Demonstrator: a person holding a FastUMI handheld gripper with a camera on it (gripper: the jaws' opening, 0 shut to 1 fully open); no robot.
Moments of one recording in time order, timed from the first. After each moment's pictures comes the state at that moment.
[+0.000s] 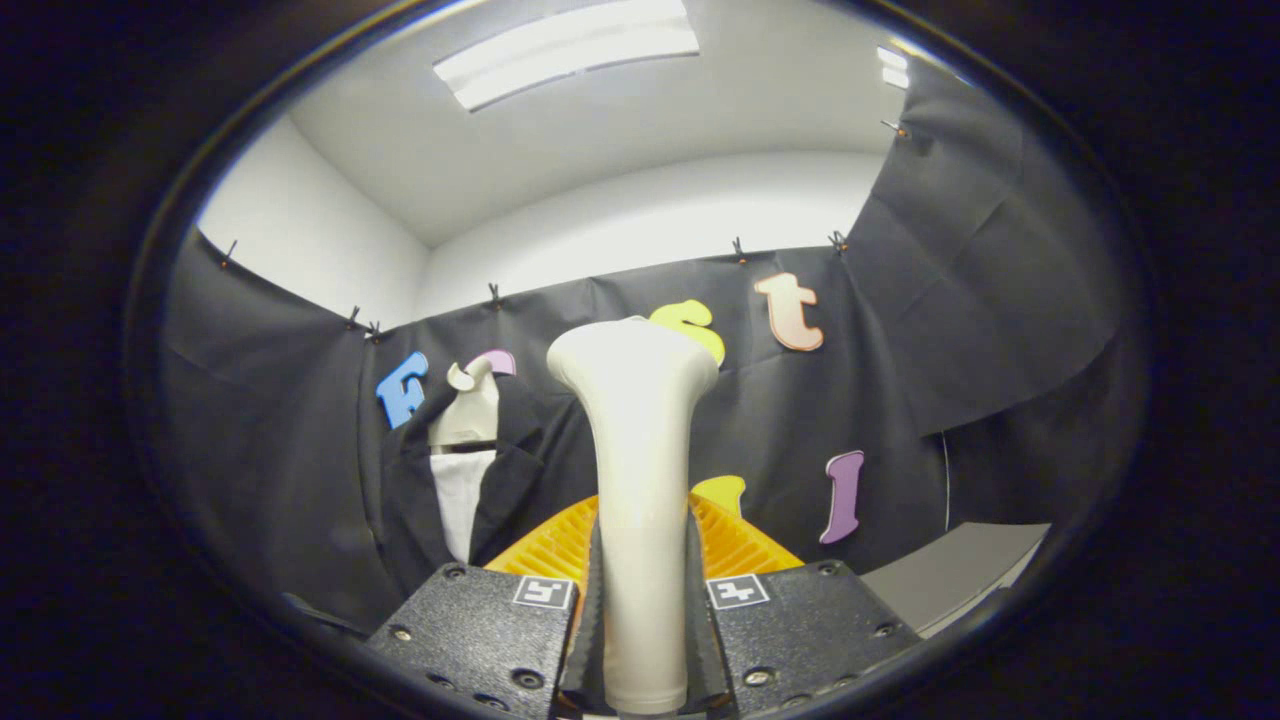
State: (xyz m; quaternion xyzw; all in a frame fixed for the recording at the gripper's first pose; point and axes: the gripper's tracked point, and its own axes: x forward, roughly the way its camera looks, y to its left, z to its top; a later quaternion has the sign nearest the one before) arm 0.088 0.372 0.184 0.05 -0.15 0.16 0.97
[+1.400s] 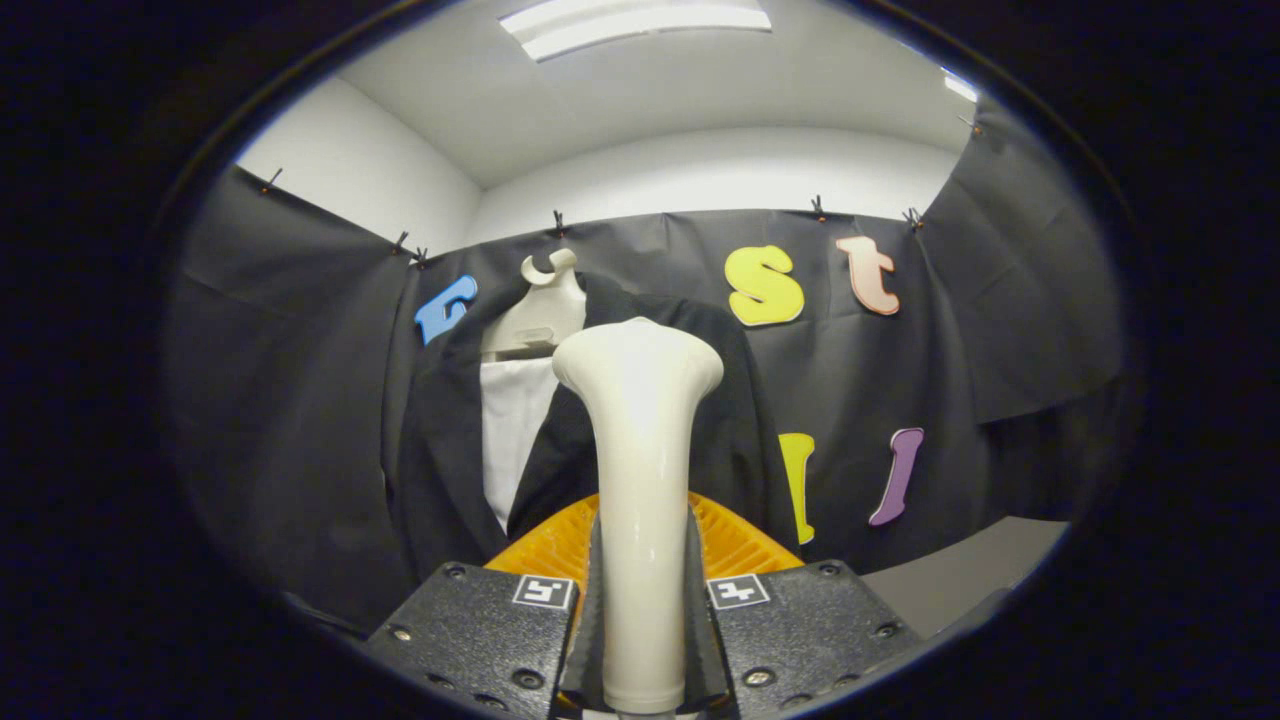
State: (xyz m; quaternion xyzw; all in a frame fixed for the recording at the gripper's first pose) arm 0.133 0.464 0.096 -0.02 -0.09 0.19 0.98
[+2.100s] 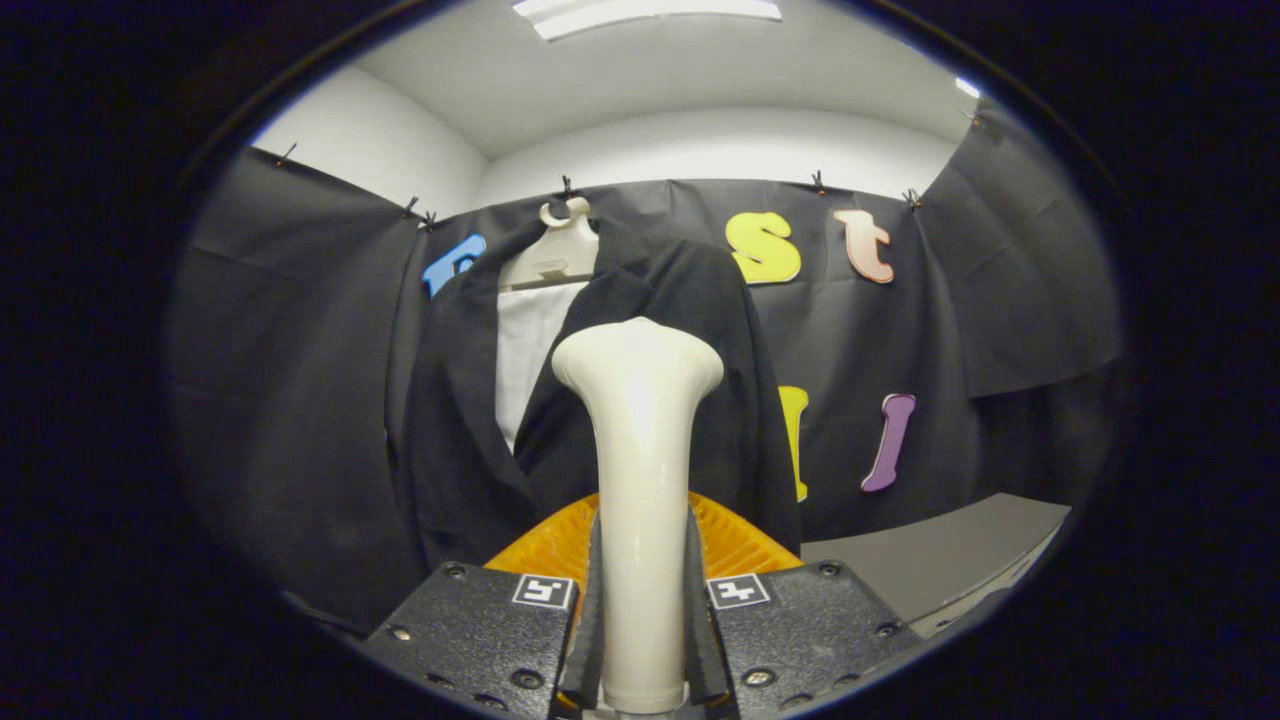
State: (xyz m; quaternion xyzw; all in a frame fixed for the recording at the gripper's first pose) arm 0.112 0.448 0.021 -0.04 -0.04 0.18 0.98
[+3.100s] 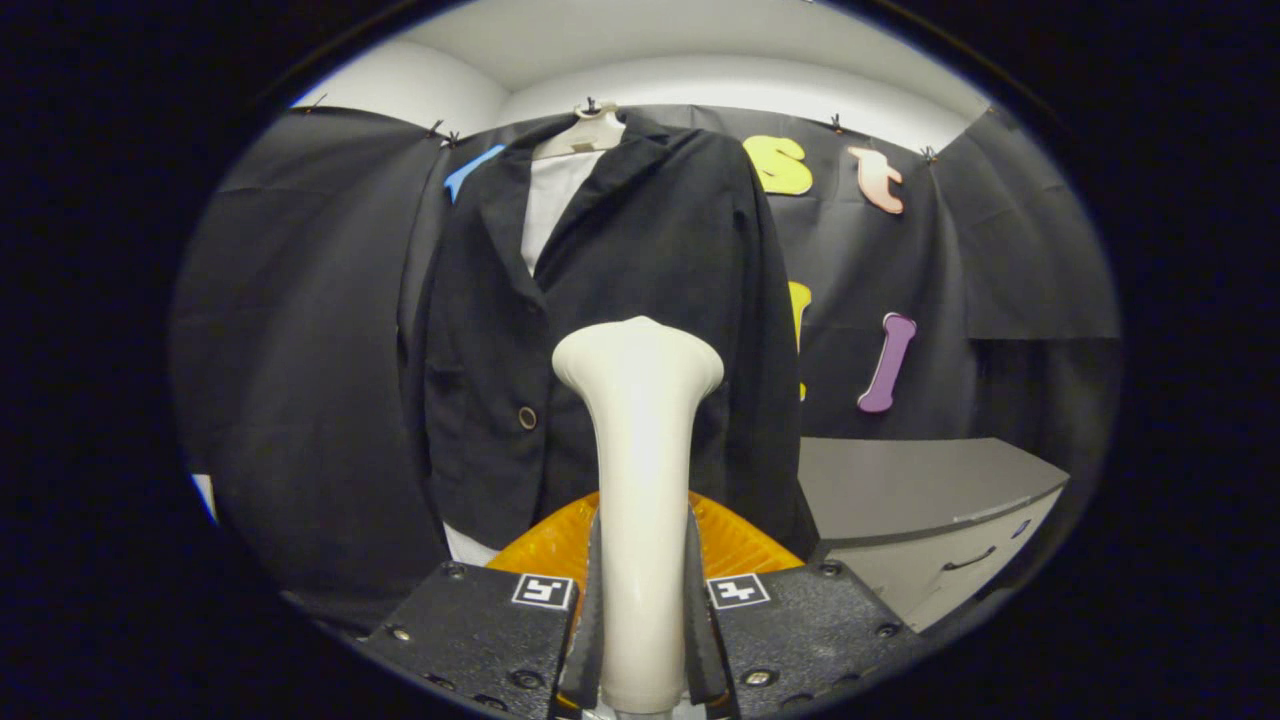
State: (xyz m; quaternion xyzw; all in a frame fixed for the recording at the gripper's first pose) arm 0.080 0.408 -0.122 -0.10 0.08 0.18 0.98
